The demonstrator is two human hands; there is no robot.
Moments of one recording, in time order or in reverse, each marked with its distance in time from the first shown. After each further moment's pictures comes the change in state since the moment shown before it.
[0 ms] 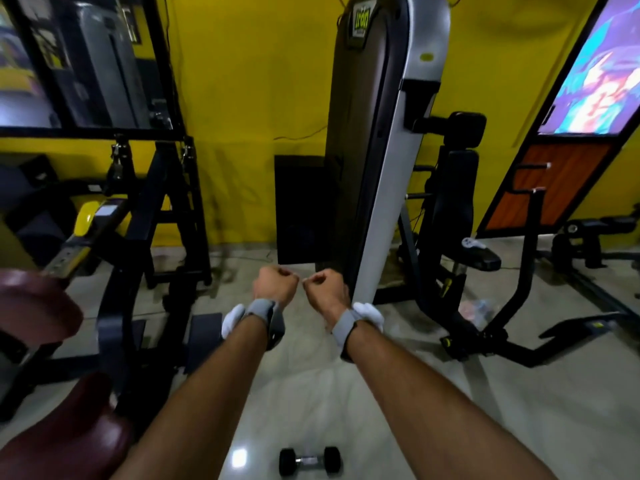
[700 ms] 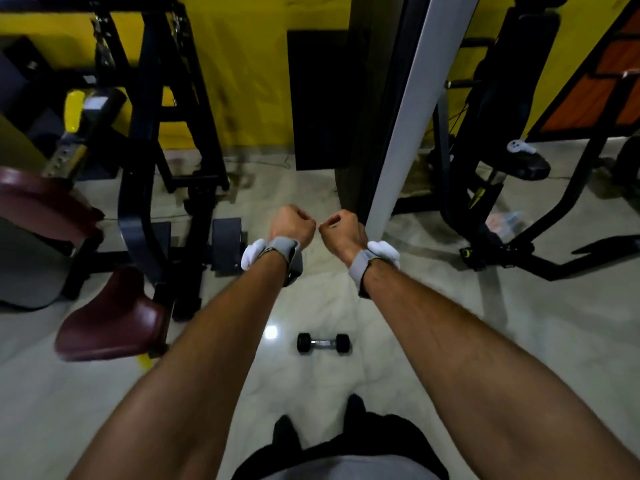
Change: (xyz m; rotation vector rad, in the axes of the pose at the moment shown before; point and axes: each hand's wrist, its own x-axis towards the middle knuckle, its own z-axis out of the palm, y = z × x) left_hand -0.023 -0.041 0.051 0.211 -0.091 -0.091; right_hand 0.019 0.085 0.017 -0.139 -0.077 0.066
